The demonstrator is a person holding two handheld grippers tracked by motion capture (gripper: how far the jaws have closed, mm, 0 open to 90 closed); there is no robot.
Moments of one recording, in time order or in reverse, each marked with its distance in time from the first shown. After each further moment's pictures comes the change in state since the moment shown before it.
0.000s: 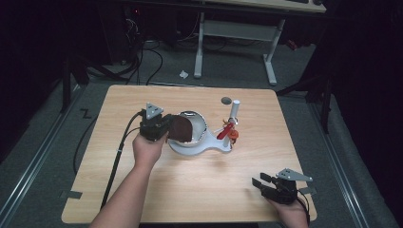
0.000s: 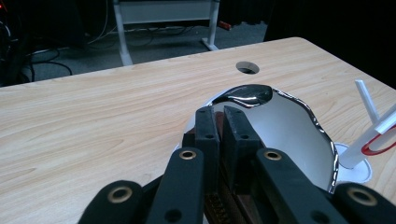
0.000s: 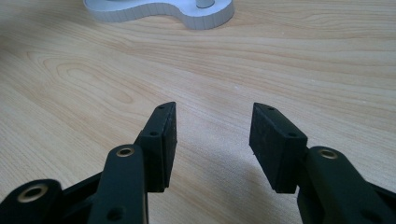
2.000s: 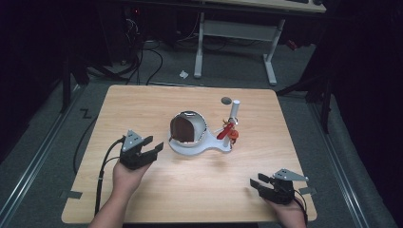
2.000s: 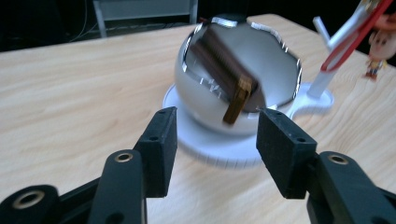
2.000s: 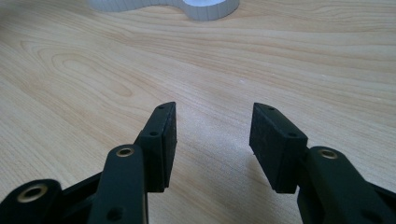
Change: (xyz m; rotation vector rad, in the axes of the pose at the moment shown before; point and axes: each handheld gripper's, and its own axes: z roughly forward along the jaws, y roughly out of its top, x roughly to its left) left arm 0.017 -0.075 -0.068 -0.005 -0.084 0.039; right arm 0.003 -0.002 0.007 0.021 -0.005 -0.020
